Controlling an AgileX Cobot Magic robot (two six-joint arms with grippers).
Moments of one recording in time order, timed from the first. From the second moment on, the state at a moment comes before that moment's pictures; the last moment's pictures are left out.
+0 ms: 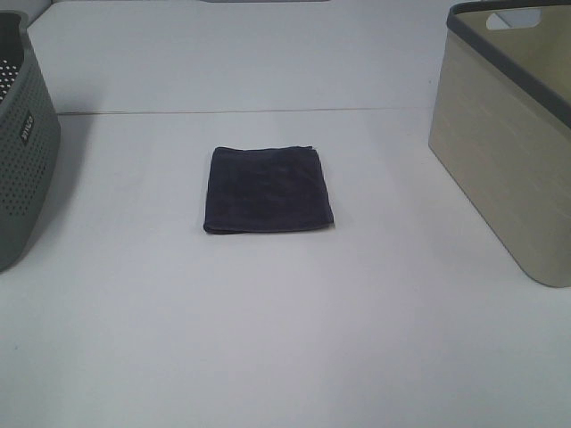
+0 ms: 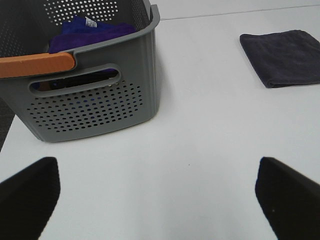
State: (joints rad) left arm -0.01 -0.01 -0.51 -0.02 1.05 0.05; right arm 0.01 0.00 -0.45 -0.01 1.11 -0.03
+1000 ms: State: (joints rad) left arm -0.01 -0.01 -0.51 -0.01 1.05 0.05; right arm 0.01 0.37 -0.70 0.00 1.21 -0.03
